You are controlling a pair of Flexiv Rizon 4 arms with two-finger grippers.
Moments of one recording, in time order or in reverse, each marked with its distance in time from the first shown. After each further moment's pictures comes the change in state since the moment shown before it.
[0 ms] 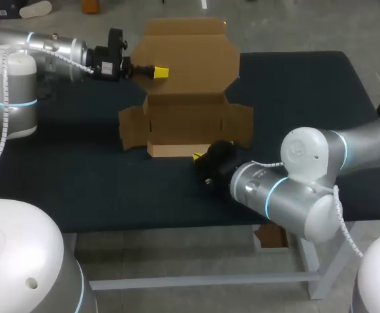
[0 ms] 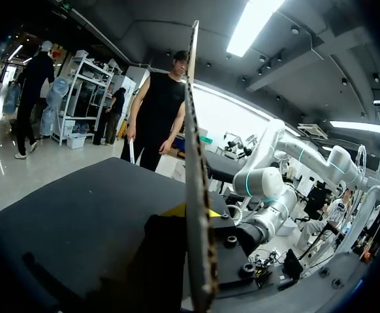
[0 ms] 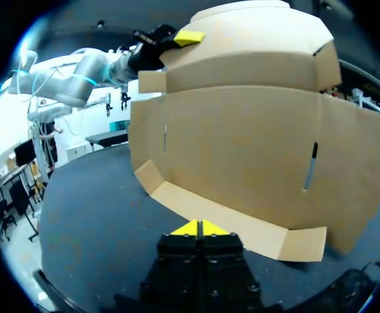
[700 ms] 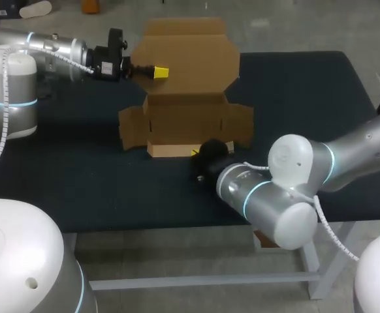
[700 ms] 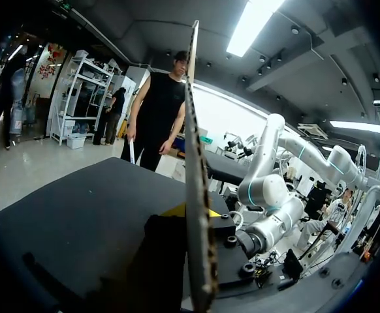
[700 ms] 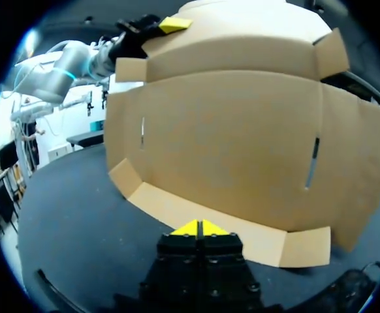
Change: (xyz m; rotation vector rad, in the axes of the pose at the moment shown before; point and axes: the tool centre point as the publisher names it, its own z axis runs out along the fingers) left arm 0.000 0.000 0.000 0.000 0.000 0.000; right arm -0.013 -0.003 0.021 0.002 -0.138 0.023
